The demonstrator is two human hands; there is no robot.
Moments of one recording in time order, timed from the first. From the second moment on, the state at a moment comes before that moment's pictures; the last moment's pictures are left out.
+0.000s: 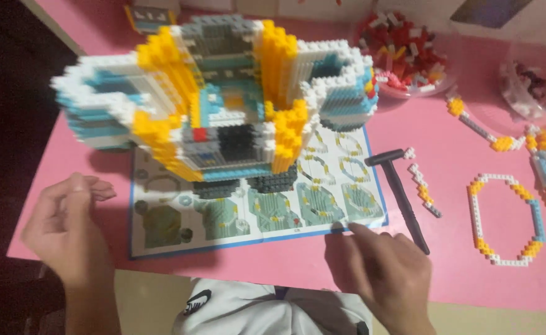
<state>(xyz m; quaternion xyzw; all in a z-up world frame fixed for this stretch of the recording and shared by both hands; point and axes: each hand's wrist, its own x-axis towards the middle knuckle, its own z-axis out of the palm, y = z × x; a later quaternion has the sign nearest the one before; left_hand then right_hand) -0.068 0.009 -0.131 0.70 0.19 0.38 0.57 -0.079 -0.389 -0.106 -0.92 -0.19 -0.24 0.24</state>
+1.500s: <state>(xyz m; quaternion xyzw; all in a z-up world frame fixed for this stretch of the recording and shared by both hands) -0.076 0.011 -0.126 0.78 0.19 0.34 0.48 -0.063 -0.381 -0.103 -0.92 -0.26 -0.21 0.19</state>
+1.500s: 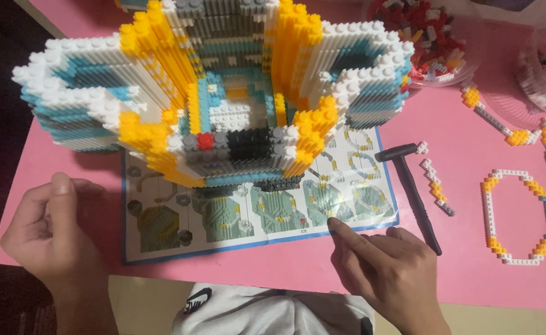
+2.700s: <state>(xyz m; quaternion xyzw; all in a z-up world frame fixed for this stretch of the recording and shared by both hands) -0.045 -0.036 -0.057 0.86 0.19 -0.04 0.46 -0.064 -0.383 -0.105 -0.92 -0.25 -0.21 0.19</state>
